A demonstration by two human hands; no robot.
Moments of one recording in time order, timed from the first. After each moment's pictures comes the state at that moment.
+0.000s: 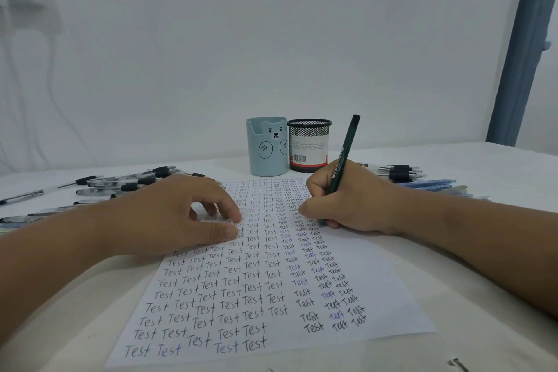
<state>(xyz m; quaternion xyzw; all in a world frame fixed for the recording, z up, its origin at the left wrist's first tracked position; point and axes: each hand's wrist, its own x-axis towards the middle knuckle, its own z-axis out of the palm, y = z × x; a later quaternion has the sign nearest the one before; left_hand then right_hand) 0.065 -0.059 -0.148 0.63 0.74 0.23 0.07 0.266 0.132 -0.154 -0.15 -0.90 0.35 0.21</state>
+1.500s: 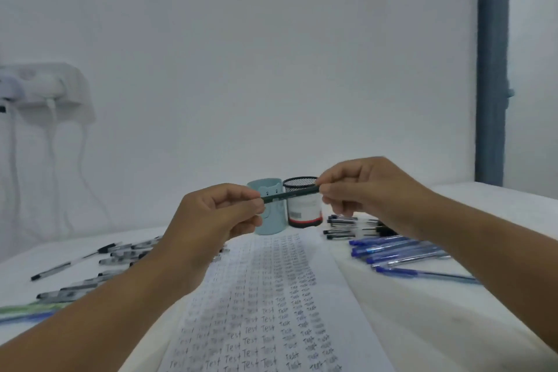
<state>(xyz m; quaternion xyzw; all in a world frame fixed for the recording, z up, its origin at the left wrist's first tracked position) 0.143 -0.035 -0.094 0.42 0.60 0.66 0.14 0.320 0.144 -0.082 -0.09 -0.78 0.51 0.34</state>
